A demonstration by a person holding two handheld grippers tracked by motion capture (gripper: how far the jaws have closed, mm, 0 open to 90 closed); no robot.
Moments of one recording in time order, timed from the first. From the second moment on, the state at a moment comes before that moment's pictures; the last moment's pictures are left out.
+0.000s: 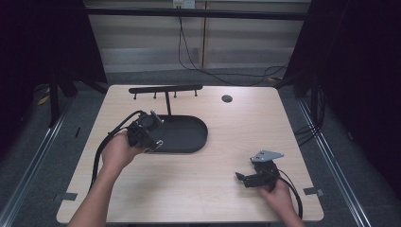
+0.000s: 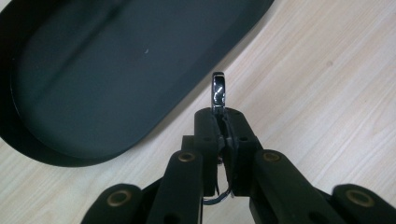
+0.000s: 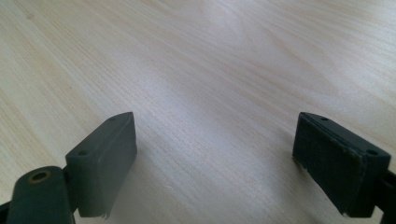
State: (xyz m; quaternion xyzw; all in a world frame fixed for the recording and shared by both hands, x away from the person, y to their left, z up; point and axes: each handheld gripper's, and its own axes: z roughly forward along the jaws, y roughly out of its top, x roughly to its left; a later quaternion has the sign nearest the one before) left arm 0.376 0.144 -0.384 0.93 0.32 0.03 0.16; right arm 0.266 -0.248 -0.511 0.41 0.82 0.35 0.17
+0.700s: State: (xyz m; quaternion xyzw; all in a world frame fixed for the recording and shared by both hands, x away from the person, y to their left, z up) left arm 0.393 0.137 -0.386 0.92 0.35 0.03 0.16; right arm 0.266 -0.248 -0.511 0.41 0.82 0.35 0.17
